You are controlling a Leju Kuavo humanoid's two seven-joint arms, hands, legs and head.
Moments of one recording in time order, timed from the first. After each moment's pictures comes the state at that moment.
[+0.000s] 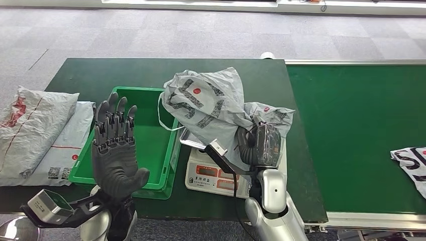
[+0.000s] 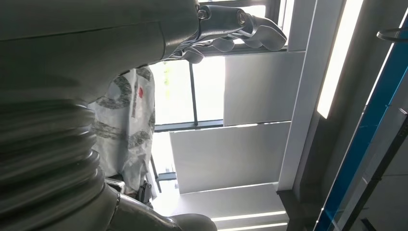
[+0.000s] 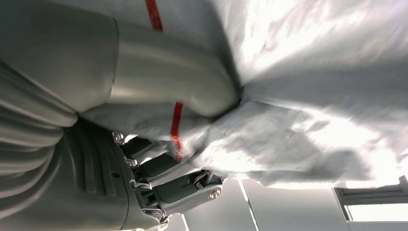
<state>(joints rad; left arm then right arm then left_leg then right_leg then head) 0.00 -0.24 -0.17 -1.68 0.07 -0.40 -0.70 -0.21 0.16 0.37 -1.30 1.57 -0.39 0.20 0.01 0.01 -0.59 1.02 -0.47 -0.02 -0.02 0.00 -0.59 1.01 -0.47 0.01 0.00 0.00</state>
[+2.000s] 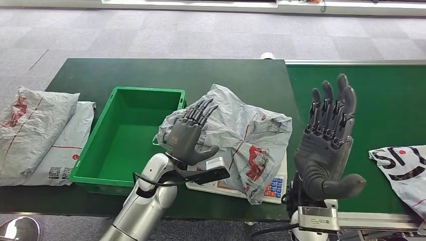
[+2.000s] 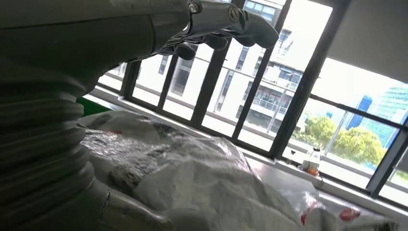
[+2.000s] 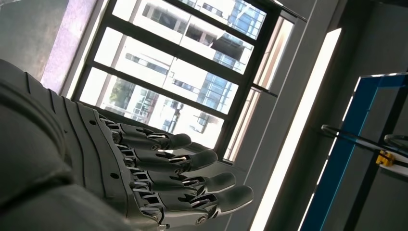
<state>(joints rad) -0.38 -0.22 -0.40 -1.00 -1.10 0.21 -0.38 -0.07 0.17 0.26 -1.86 0.58 -0.26 -0.65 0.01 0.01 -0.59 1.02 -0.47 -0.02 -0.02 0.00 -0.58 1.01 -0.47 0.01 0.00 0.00</state>
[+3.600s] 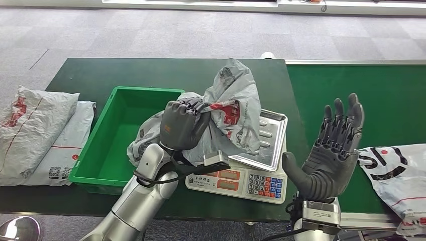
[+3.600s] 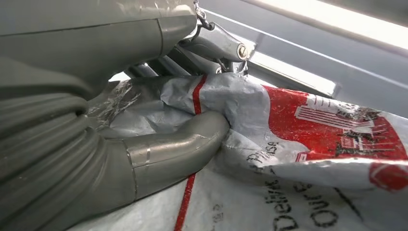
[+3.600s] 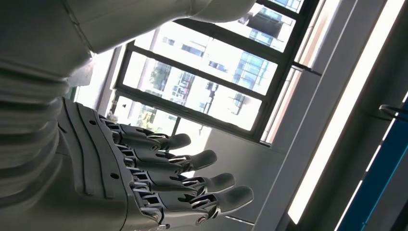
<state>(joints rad) -0.47 -0.17 -0.47 -1.04 -1.09 0.51 -0.37 0.03 0.18 0.20 -1.85 0.59 -0.34 -0.63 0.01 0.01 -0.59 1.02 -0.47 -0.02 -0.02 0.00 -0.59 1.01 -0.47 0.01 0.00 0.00</state>
